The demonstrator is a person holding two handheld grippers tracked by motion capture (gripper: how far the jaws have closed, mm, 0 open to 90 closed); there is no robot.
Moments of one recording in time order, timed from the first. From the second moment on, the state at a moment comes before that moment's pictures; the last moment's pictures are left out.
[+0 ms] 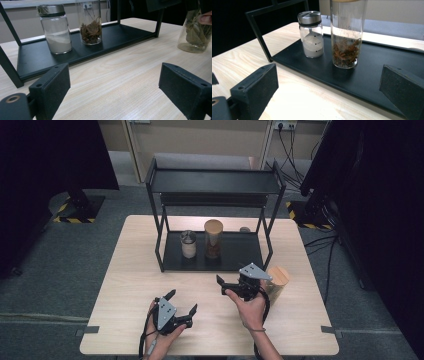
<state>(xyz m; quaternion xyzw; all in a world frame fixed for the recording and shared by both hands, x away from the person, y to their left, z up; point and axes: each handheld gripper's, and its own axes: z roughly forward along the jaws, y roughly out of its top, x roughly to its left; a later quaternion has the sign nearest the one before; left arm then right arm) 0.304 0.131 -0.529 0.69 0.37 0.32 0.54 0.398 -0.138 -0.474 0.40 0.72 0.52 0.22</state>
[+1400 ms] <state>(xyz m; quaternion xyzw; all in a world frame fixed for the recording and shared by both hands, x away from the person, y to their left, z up) 0.304 0.130 -0.529 0.69 0.37 0.32 0.53 0.353 -0.160 -0.486 0.37 0.74 0.52 0.22</state>
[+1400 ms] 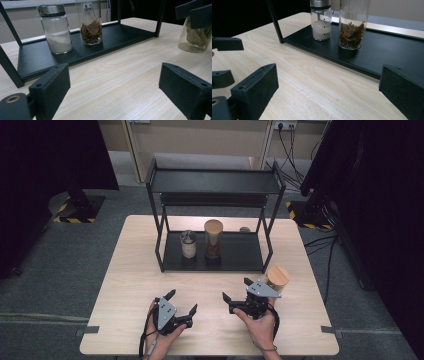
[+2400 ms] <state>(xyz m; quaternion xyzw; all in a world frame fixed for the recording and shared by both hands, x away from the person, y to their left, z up) 0.304 0.130 -0.529 0.69 0.38 0.32 0.53 0.312 -0.189 -0.485 0.37 0.75 0.51 0.22</state>
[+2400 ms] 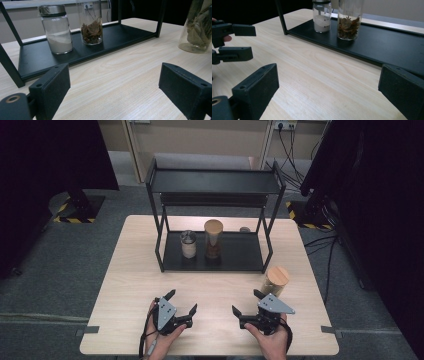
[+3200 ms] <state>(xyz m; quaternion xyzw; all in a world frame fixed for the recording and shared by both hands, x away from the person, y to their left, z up) 0.303 0.130 -0.530 0.69 0.38 0.32 0.53 0.281 -0.255 -0.492 0.42 0.72 0.49 0.26</state>
